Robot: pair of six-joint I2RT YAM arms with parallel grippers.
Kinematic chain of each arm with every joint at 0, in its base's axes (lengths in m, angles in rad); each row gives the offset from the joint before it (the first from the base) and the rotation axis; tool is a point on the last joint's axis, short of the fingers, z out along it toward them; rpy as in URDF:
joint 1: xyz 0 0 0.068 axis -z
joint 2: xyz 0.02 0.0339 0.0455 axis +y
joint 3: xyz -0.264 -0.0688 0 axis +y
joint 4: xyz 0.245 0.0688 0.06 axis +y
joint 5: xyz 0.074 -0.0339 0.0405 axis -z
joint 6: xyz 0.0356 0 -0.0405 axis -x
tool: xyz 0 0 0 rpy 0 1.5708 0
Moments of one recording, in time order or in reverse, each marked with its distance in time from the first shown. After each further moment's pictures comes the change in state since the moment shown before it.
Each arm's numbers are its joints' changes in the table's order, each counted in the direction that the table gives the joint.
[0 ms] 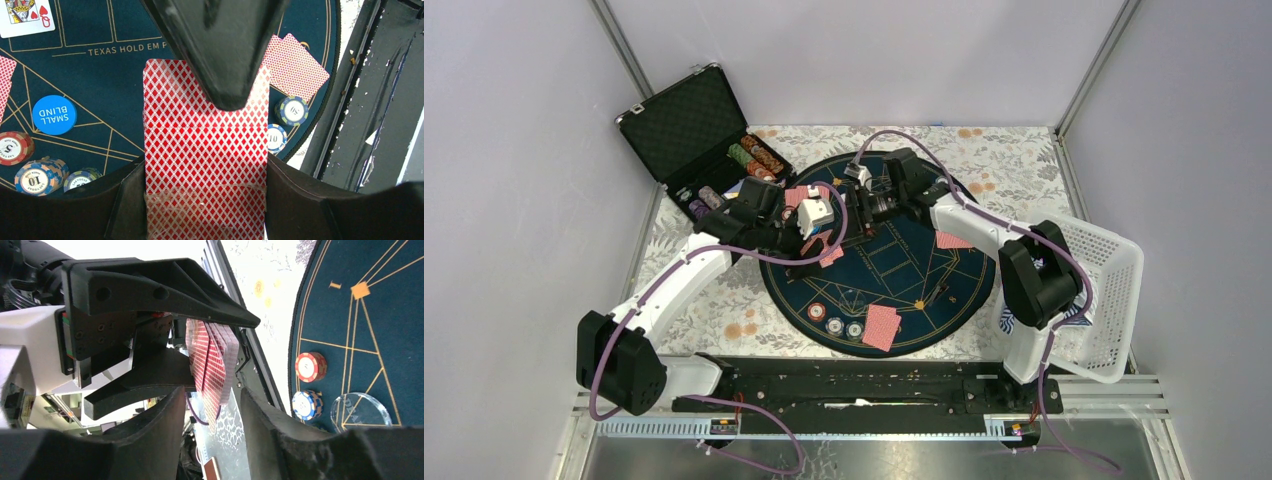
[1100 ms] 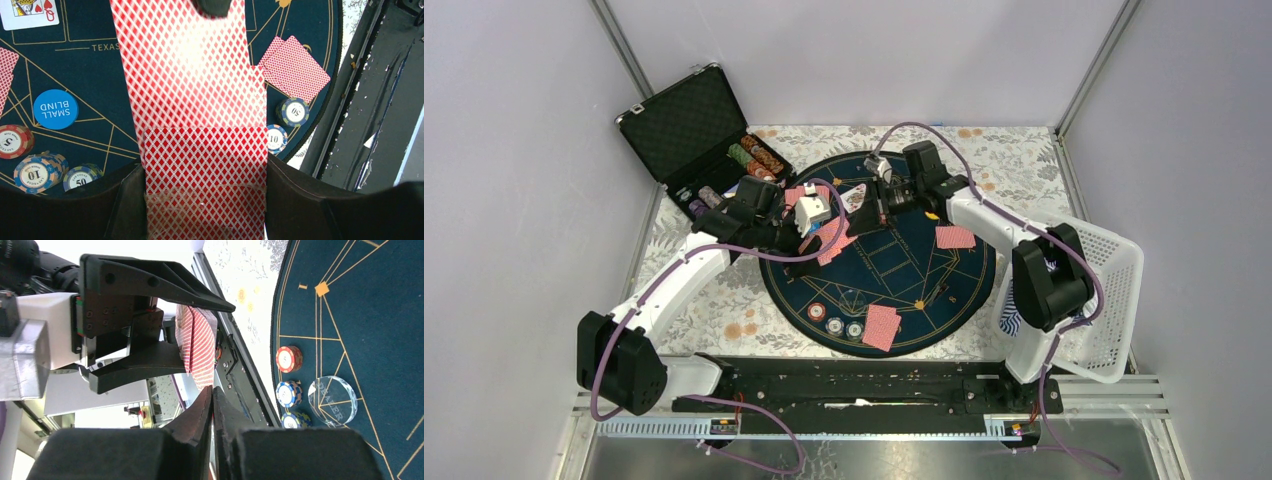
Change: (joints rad) left arm -0.016 0.000 0.000 -0.001 0.005 0.018; right arm 0.073 -0.036 -0.001 0.114 0.024 0.074
